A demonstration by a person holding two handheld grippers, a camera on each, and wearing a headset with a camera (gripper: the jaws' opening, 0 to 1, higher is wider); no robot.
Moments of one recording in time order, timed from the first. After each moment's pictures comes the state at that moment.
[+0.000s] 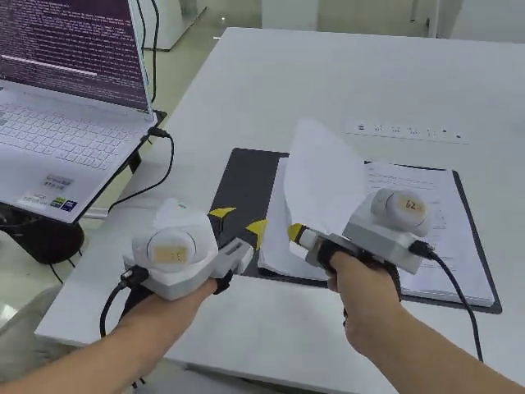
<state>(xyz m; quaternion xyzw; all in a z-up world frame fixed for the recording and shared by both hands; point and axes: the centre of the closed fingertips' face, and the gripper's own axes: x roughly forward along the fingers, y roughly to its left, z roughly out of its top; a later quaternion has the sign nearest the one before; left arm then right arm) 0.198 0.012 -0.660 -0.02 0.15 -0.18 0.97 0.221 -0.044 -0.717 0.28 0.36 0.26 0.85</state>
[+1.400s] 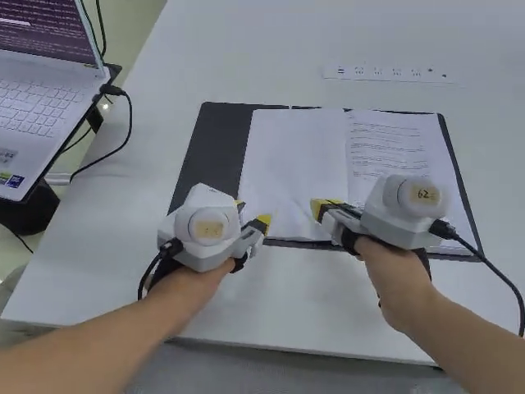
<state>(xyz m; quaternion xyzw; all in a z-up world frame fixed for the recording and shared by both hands) 0.222 -0.043 -0.772 0.03 0.26 -0.20 0.95 0.245 -0.143 -0.743 0.14 0.29 0.27 0.91</state>
